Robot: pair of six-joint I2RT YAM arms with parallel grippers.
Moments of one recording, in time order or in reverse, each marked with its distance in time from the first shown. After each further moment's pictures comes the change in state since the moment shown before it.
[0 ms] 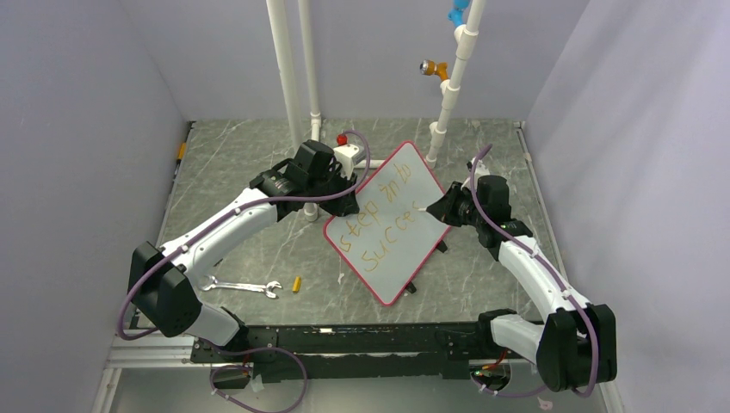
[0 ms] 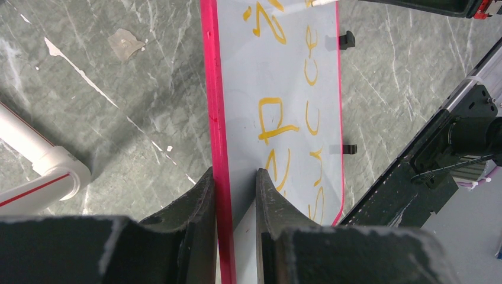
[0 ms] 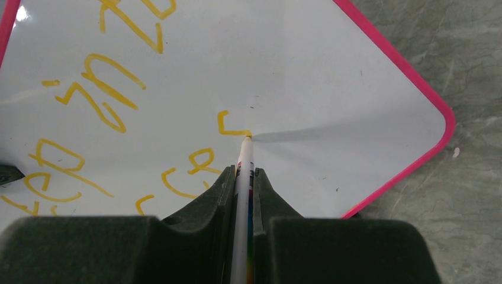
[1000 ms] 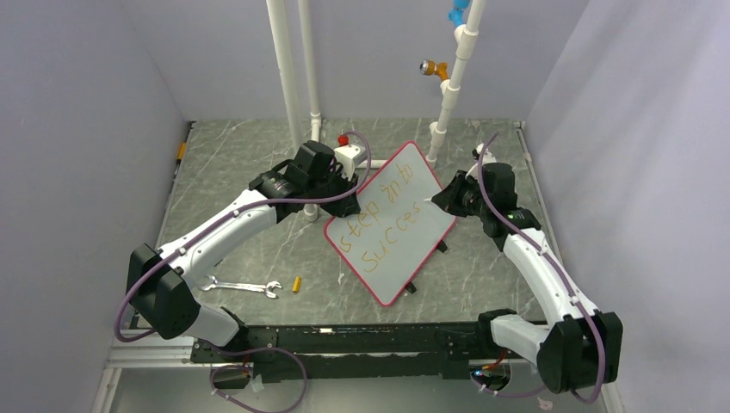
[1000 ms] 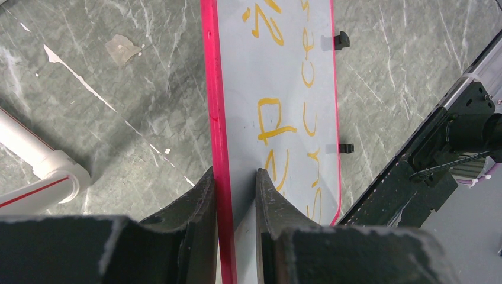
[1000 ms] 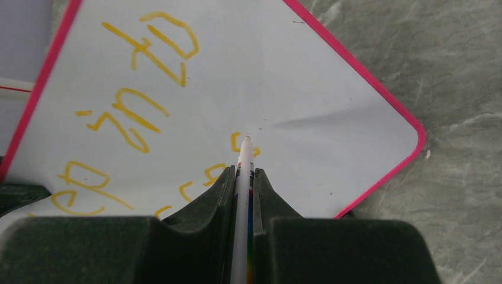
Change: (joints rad) left arm -0.008 -0.013 0.000 0.002 -0.004 0.008; right arm -0.001 -0.029 0.154 -0.169 0.064 -0.015
